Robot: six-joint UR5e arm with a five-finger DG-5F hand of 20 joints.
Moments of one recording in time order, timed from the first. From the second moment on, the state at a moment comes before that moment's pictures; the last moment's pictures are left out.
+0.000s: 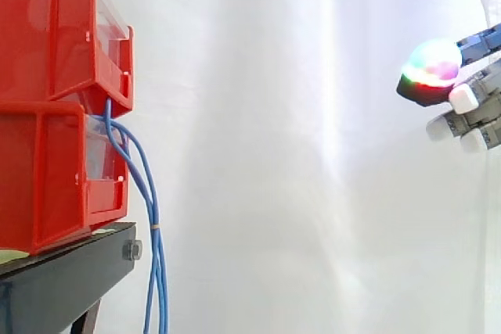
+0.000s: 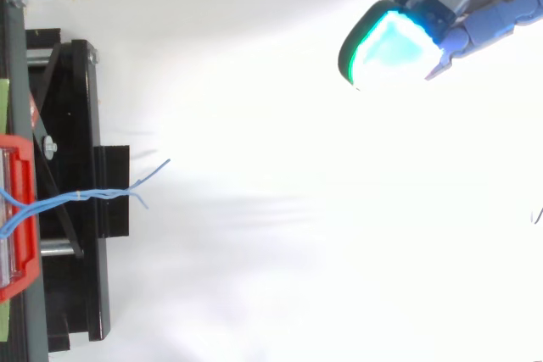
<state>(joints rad) 0.08 -1.80 -1.56 -3.04 -1.32 -0.13</state>
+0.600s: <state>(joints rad) 0.09 -1.85 -1.56 -2.93 -1.26 -0.13</state>
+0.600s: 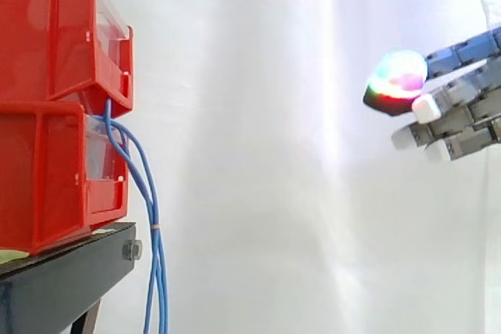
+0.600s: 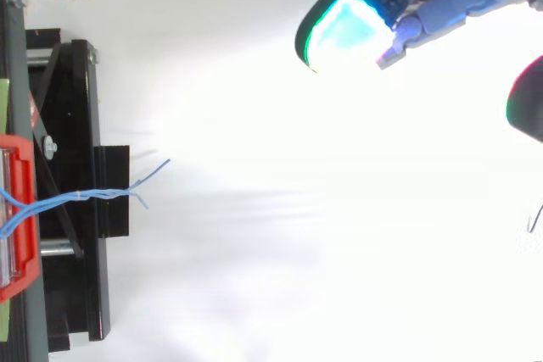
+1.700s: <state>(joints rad) 0.13 -2.06 -1.56 -2.67 -1.15 -0.28</state>
